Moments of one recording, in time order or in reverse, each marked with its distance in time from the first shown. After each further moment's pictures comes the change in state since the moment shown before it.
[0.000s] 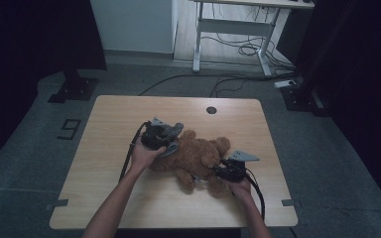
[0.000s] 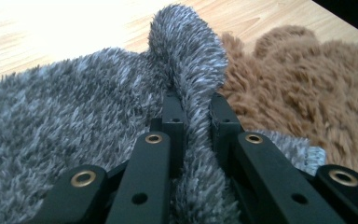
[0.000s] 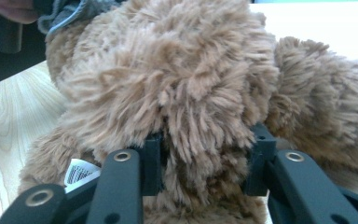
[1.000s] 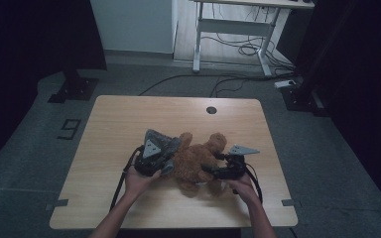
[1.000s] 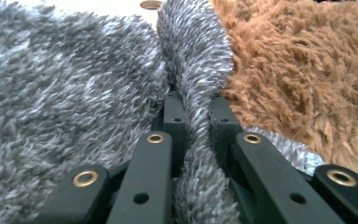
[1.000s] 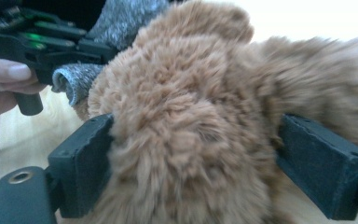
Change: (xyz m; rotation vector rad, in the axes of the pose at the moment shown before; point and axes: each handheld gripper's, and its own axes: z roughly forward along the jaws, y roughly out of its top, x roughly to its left) left arm -0.035 -0.065 -0.031 -0.144 0.034 0.081; right arm 0.014 0.030 -0.004 0.074 0.117 0.040
